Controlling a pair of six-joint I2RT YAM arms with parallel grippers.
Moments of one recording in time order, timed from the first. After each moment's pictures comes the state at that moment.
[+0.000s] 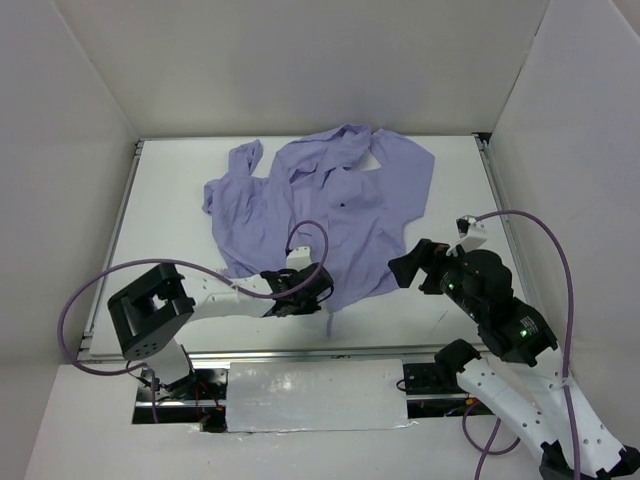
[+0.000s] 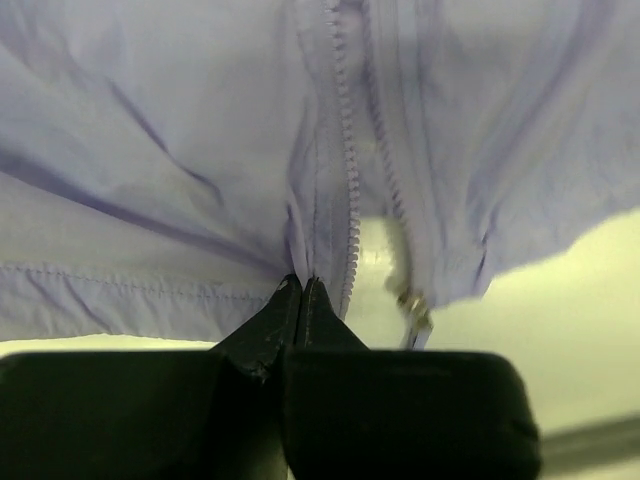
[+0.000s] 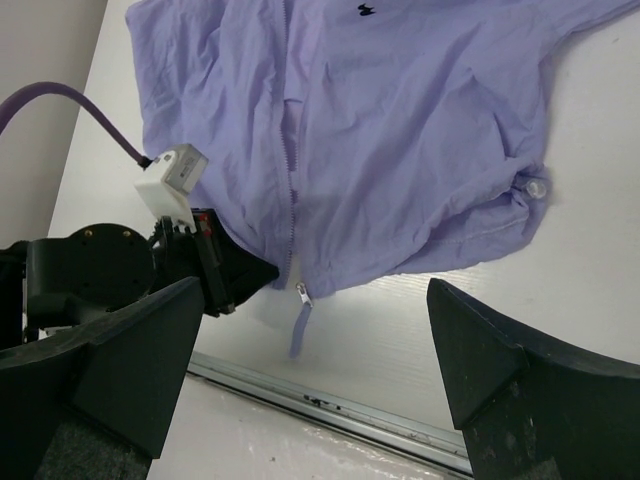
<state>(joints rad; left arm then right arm) -1.03 1.66 0.90 -0.34 -0.39 -1.05 0.52 0.49 0.82 -0.72 0.10 0.60</state>
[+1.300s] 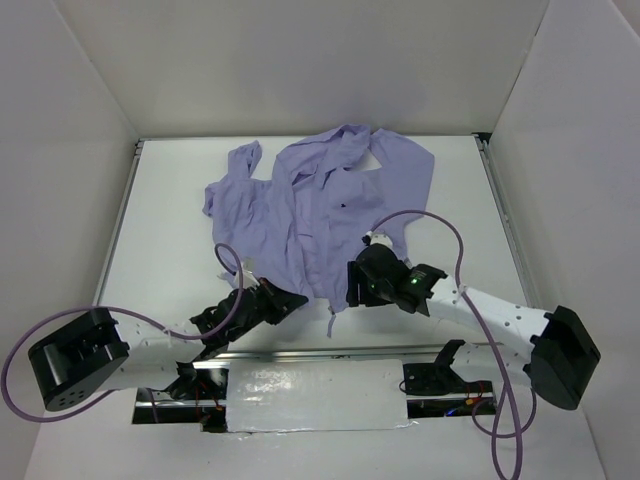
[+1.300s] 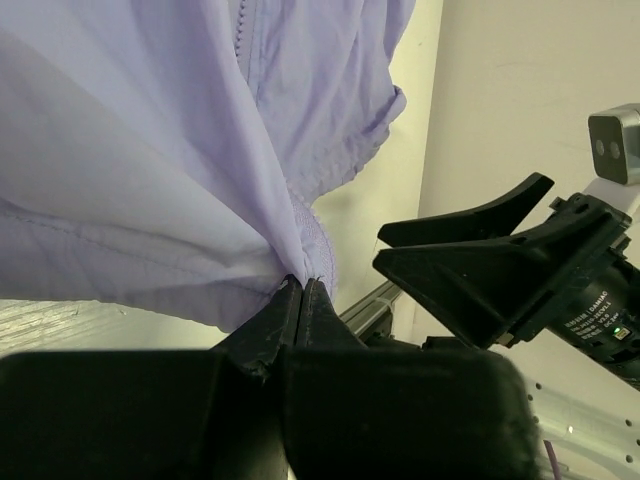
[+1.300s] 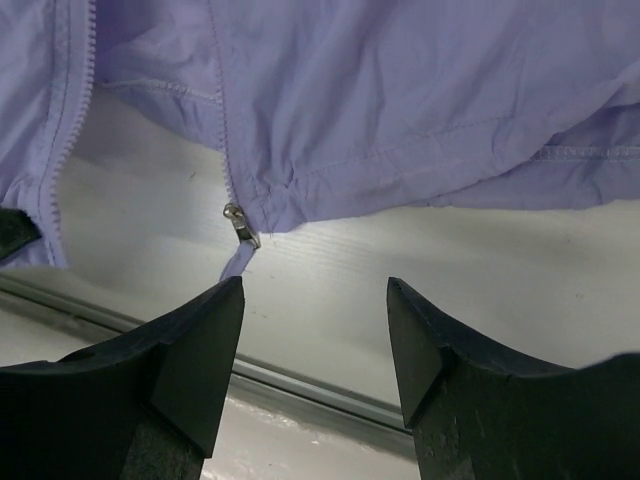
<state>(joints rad) -0.93 1.17 0.16 0.67 -0.17 -1.40 0.83 1.11 0.67 -0.50 0.15 0.69</state>
